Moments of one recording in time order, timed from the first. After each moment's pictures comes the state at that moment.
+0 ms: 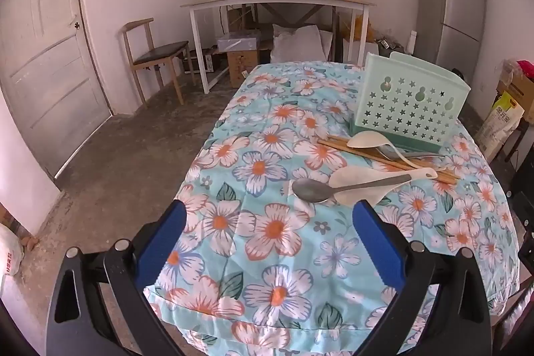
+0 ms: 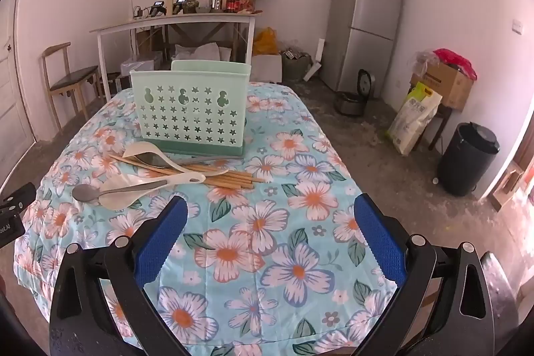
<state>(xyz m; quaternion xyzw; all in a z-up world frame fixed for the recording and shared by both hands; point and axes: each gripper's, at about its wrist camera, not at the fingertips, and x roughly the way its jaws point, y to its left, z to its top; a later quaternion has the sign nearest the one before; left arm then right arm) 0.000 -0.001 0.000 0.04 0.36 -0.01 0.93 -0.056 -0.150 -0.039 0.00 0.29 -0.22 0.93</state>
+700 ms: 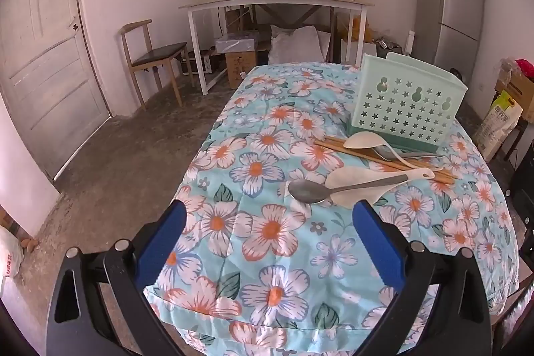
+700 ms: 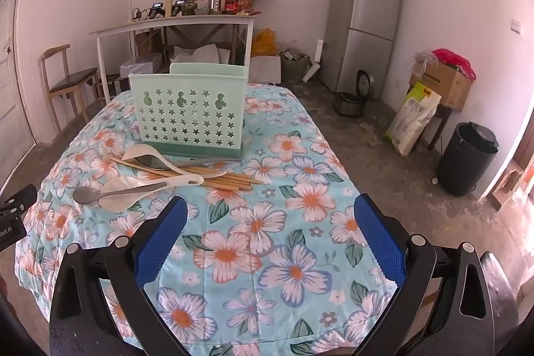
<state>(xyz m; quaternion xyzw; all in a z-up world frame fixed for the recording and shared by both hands) -0.003 -0.001 0.003 0.03 0.35 -0.02 0.94 -0.054 -0.149 -0.043 0.00 0.29 -0.22 0.93</state>
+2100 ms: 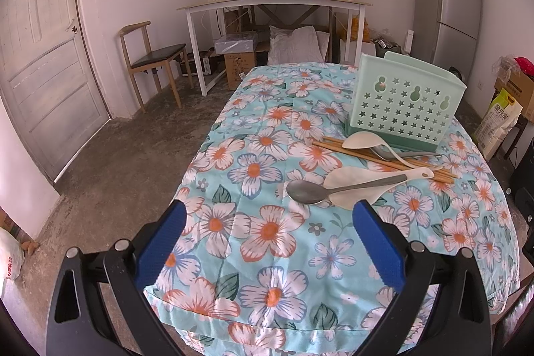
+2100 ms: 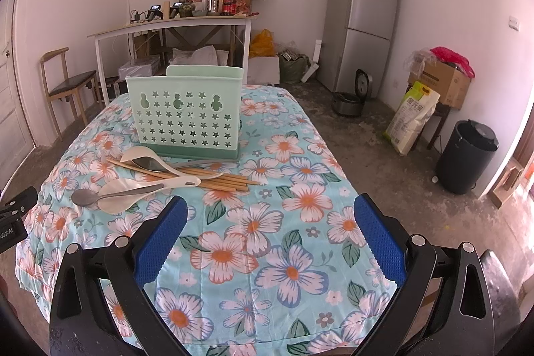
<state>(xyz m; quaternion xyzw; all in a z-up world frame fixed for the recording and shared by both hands) -0.004 -0.003 0.003 0.03 0.35 -0.02 0.94 -0.055 -0.152 -0.038 0.00 0.29 -0.23 0.93</state>
